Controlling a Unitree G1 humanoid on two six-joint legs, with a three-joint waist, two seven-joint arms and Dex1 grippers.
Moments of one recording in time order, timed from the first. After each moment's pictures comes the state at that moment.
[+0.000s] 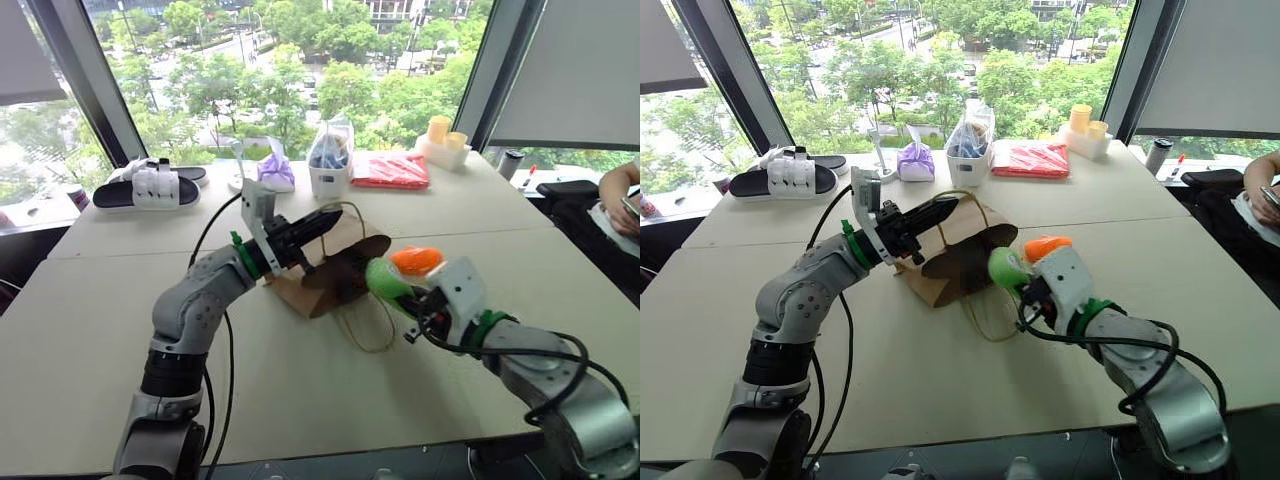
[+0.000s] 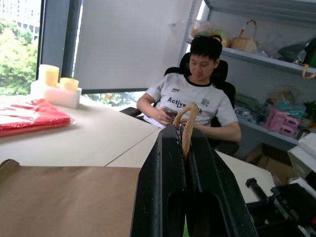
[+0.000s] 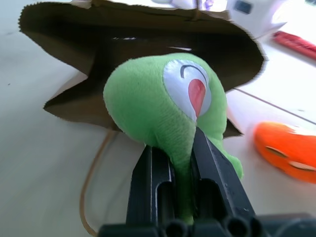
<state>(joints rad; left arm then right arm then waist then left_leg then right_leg) -0.68 0.24 0.06 -0.11 -0.71 0.61 -0.67 -0.28 -0.52 0.06 -0.67 0.27 0.92 0.41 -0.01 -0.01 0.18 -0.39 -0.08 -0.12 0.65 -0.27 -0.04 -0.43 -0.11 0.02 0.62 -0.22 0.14</state>
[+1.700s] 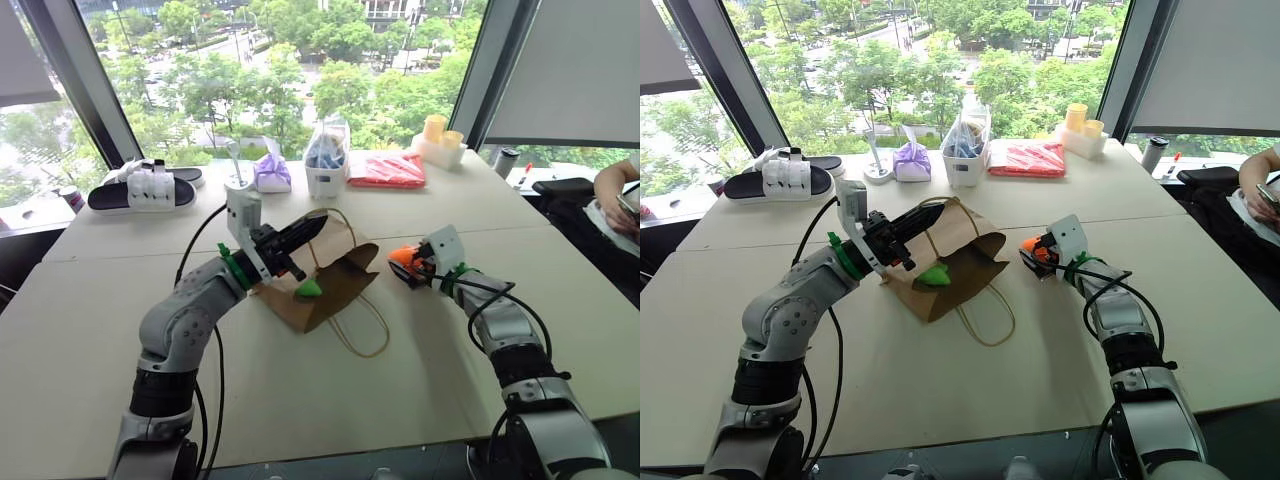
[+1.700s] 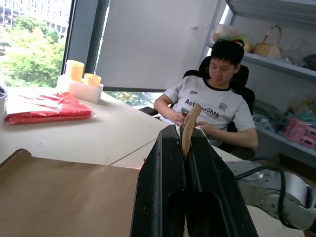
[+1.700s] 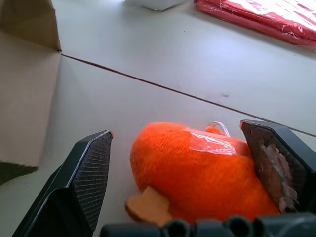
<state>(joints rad) -0.58 0.26 0.09 -0.21 -0.74 0.62 -0.56 -0.75 -0.44 -0.01 0.68 0.05 0.12 0.48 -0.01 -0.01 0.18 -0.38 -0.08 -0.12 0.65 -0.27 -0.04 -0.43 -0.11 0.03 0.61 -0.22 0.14</state>
